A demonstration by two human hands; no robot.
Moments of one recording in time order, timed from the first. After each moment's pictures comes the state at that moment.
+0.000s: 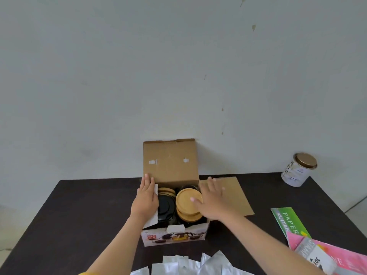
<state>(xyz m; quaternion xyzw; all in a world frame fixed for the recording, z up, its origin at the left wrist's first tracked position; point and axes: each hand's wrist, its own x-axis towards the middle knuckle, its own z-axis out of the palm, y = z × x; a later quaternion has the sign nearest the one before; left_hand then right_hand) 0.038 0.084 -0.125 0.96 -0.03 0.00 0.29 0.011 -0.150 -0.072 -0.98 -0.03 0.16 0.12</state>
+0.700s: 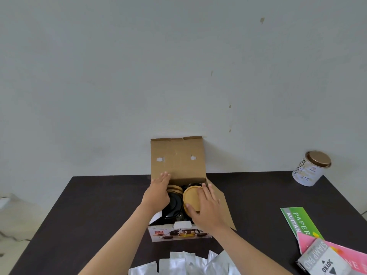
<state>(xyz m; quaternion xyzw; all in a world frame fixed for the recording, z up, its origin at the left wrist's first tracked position) 0.032 0.069 -0.082 0.97 -0.08 -0.07 0.22 -0.008 -0.119 -0.123 -0.98 -0.04 0.03 0.21</state>
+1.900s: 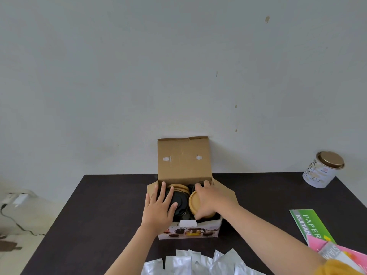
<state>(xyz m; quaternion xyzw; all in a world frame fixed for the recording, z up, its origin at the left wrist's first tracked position) -0.012 0.082 -0.123 0.99 -0.07 -0.04 0.07 0.026 -0.113 -0.059 -0.96 -0.16 0.23 0.05</state>
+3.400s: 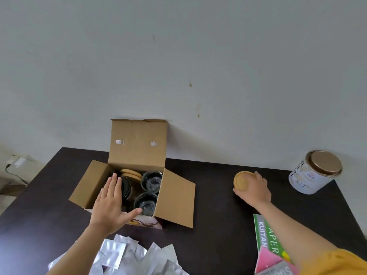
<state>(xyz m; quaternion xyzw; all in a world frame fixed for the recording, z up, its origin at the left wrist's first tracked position) -0.031 0.001 -0.132 1.00 0.07 0.01 0.02 0.112 -0.421 -0.182 -0.97 0.09 0.11 0.21</state>
